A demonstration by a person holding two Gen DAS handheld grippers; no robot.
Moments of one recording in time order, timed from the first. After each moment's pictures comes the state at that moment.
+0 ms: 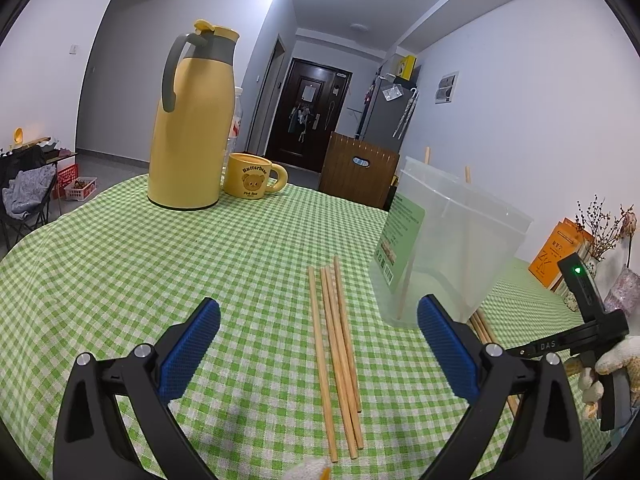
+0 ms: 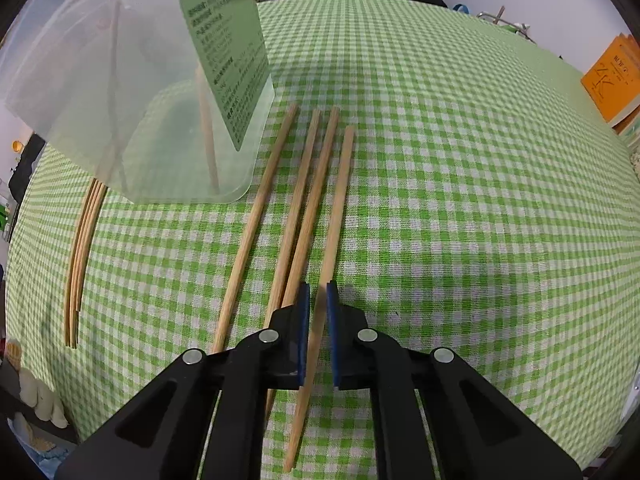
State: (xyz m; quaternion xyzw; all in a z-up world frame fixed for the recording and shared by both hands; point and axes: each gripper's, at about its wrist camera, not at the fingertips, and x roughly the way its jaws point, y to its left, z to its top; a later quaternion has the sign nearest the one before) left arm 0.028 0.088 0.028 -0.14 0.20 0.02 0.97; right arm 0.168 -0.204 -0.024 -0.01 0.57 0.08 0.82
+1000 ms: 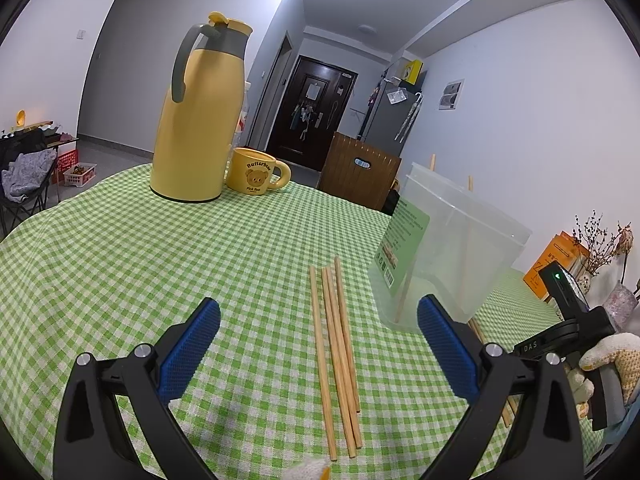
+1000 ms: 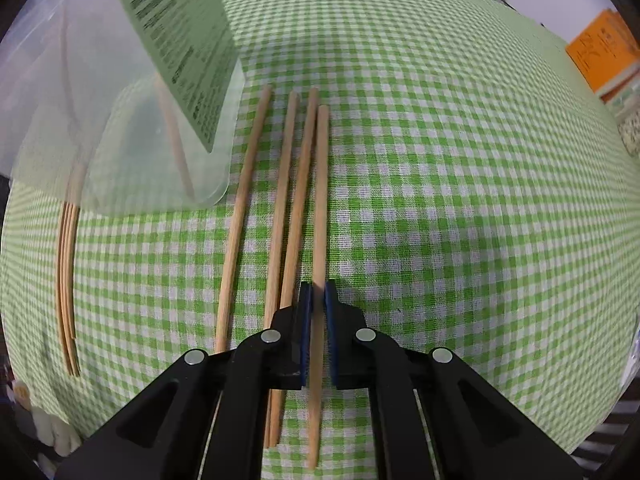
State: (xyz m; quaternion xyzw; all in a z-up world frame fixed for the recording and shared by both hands) left arm 0.026 0.097 0.025 -0.17 0.20 0.02 0.96; right arm 0.198 -0.190 -0.033 0.01 0.60 0.02 0.80
